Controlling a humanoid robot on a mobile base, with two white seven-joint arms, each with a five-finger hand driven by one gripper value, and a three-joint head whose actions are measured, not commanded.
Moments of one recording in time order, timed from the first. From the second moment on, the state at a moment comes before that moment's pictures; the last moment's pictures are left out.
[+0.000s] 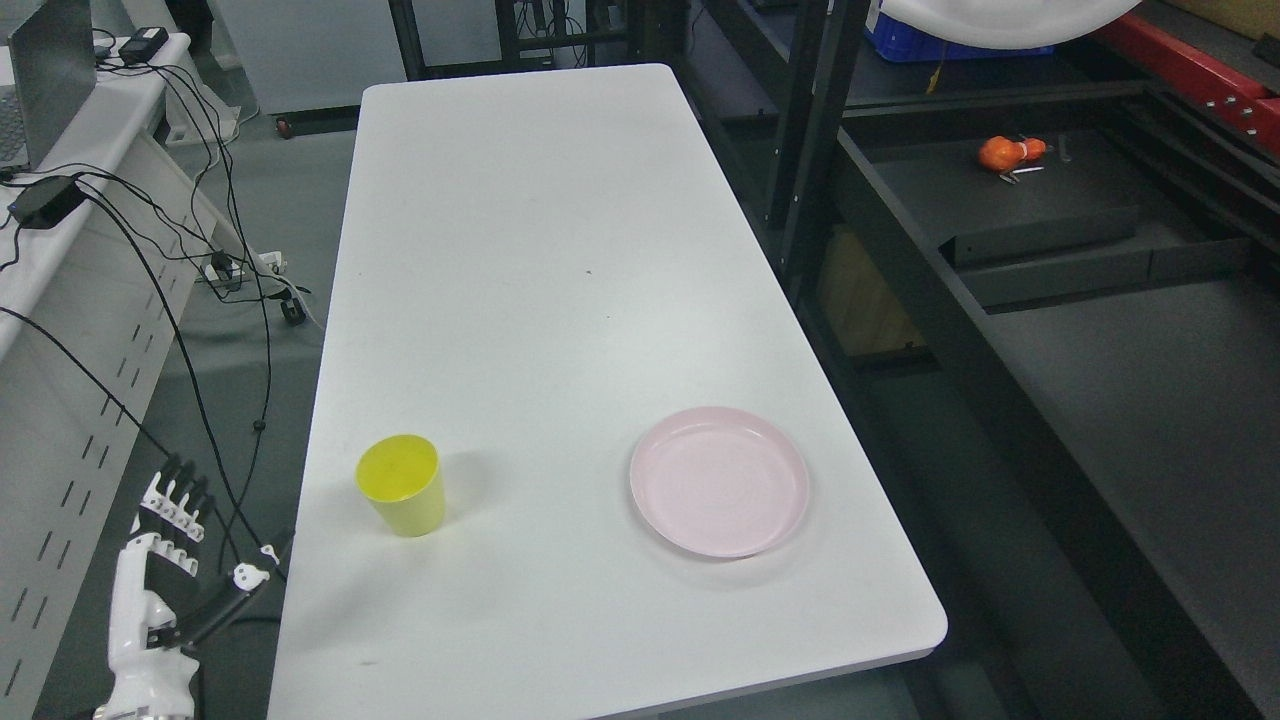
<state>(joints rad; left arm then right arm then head) 0.14 0.00 0.30 -1.76 0.17 -0.17 -0.03 0.00 0.00 0.00 -0.24 0.00 0.09 -0.12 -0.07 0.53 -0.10</state>
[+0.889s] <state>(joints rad) 0.01 0.00 0.25 -1.63 0.34 -0.15 -0.15 0.00 0.00 0.00 -0.24 0.00 0.09 -0.12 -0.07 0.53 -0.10</state>
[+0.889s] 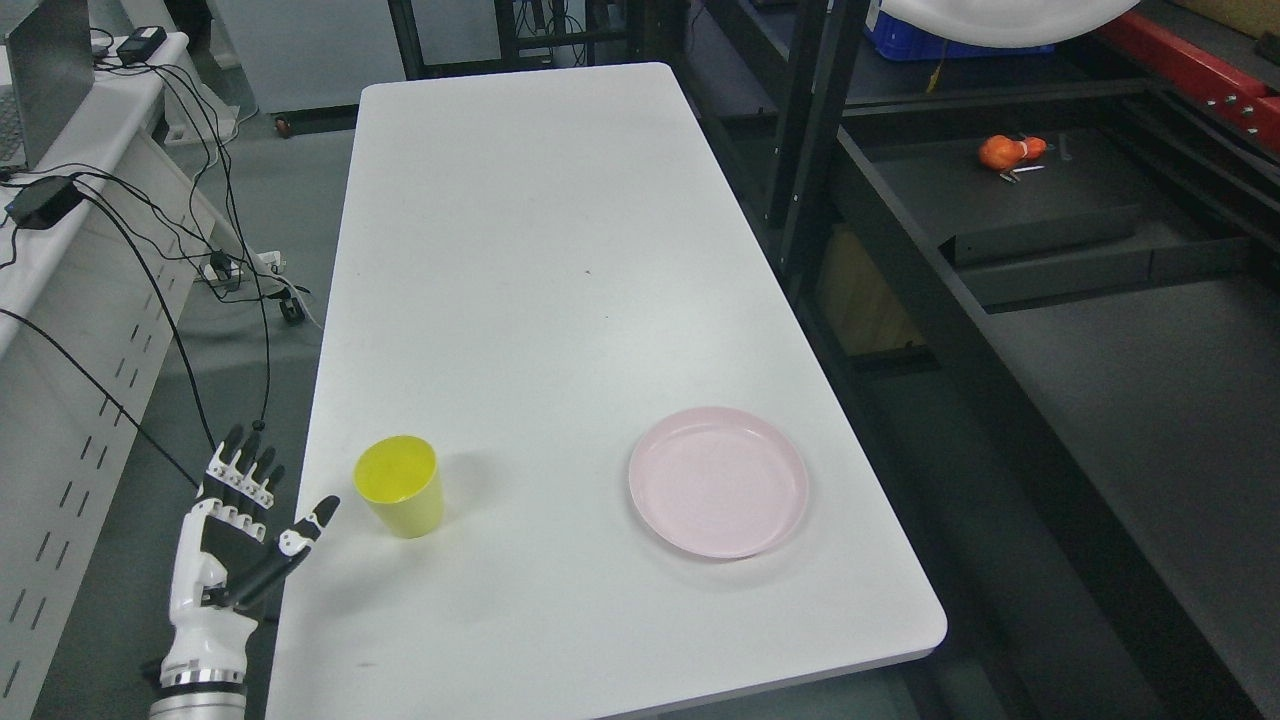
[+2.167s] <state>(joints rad) -0.09 0.00 0.12 -1.47 0.20 -0.09 -0.21 0.00 0.00 0.00 -0.24 0.00 0.09 -0.12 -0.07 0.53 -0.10</state>
